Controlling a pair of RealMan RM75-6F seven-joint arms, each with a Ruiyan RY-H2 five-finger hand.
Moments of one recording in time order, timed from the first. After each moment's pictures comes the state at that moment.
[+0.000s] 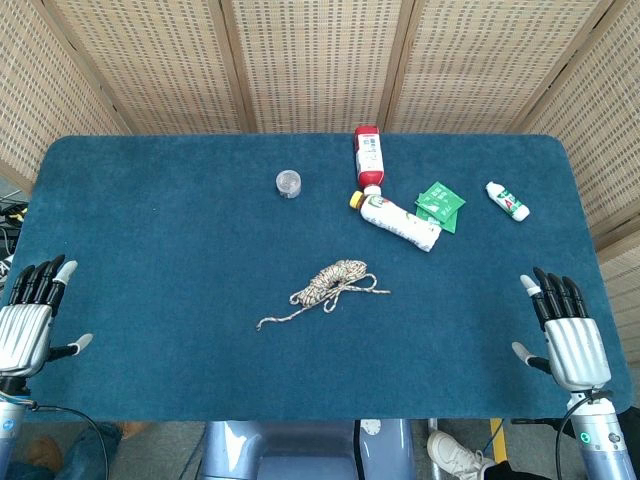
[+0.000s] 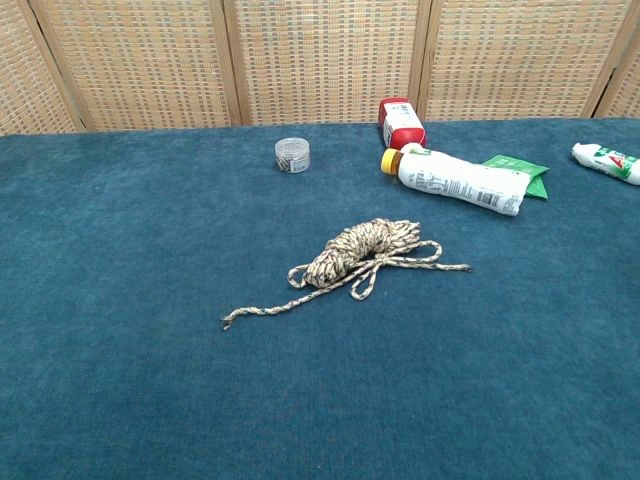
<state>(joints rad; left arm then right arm) -0.17 -1.12 -0.04 -1.72 1.44 1.47 0.15 0.15 -1.22 0.05 -1.55 -1.54 1.53 -0.12</state>
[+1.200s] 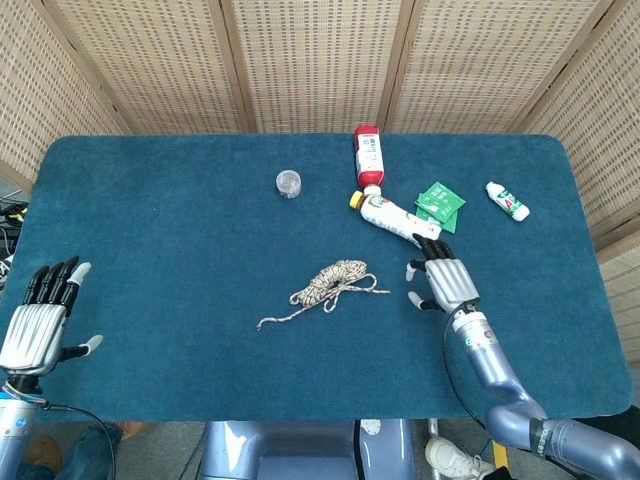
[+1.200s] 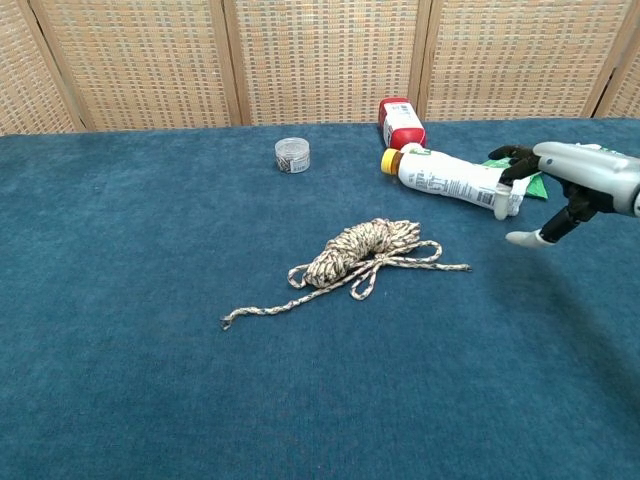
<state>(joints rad) -0.18 -1.15 -0.05 -1.74 1.44 1.44 0.21 0.58 -1.52 0.24 -1.39 -1.17 0.95 -0.17</state>
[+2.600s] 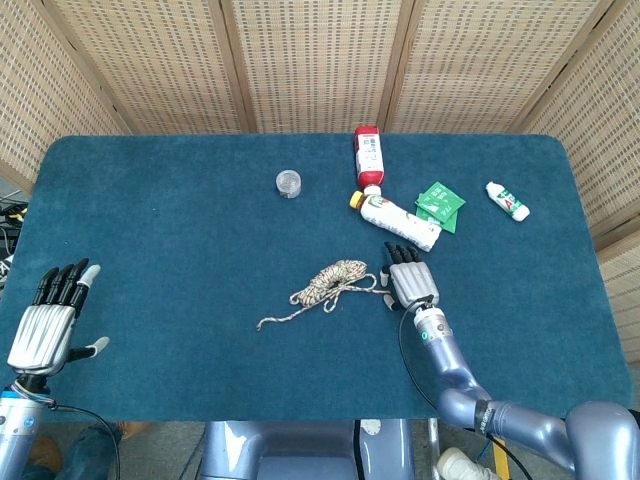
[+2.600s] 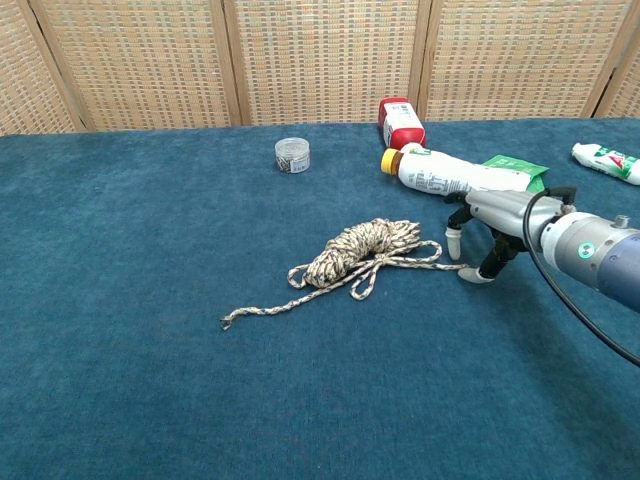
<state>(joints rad) -0.18 -1.16 -0.05 -1.73 1.44 1.41 0.23 0.71 -1.75 0.23 -1.19 -0.95 0.90 -0.43</state>
